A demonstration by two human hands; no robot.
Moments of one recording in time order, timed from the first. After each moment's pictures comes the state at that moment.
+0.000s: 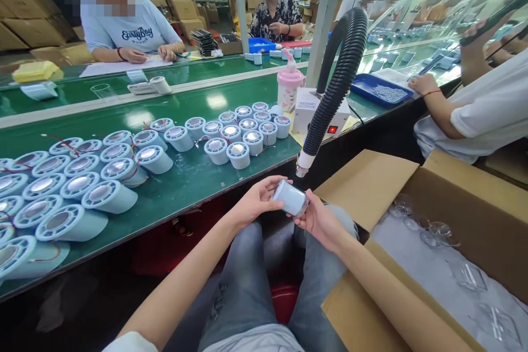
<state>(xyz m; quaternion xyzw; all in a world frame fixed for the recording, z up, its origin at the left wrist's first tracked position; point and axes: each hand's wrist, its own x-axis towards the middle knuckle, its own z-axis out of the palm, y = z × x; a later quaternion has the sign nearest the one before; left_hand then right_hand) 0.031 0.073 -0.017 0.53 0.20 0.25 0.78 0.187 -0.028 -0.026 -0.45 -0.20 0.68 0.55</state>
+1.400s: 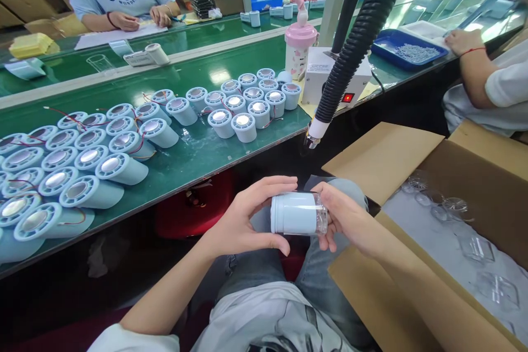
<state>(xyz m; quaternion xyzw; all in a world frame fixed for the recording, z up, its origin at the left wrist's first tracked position) -0.016 0.010 0.019 0.78 0.11 0.31 0.53 0.187 -0.088 0.024 -0.49 -0.38 0.66 0.42</state>
